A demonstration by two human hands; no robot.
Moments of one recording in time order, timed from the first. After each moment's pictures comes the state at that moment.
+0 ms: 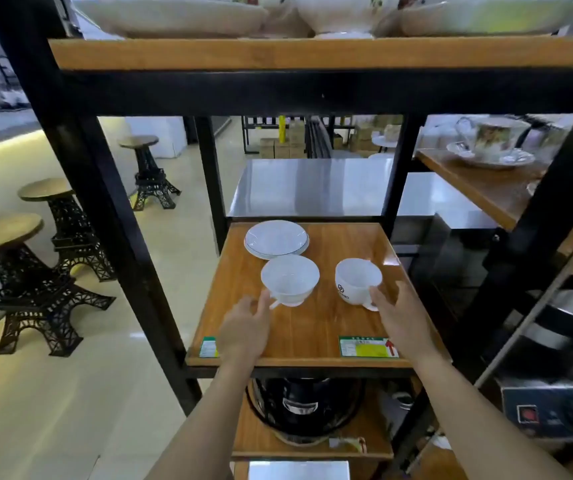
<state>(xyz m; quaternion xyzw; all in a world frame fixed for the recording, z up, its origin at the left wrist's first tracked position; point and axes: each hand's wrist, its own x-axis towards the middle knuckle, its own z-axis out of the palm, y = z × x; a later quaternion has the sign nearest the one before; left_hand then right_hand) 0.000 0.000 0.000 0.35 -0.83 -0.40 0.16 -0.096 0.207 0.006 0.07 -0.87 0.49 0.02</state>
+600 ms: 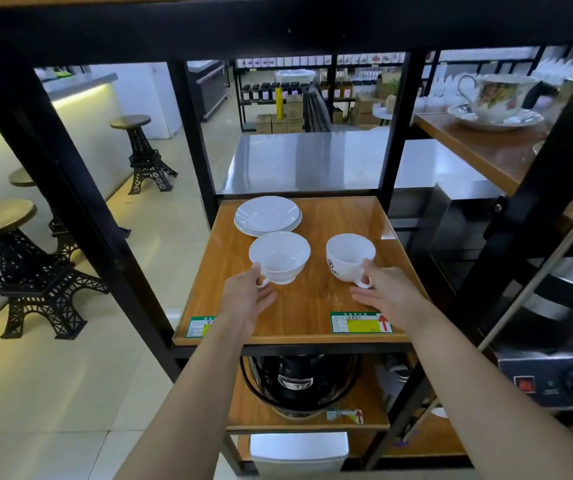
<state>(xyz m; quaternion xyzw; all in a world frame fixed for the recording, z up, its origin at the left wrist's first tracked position) -0.025 0.010 0.011 0.38 -0.52 -0.75 0.14 -0.110 0.200 0.016 -0.04 -0.76 0.61 -0.23</state>
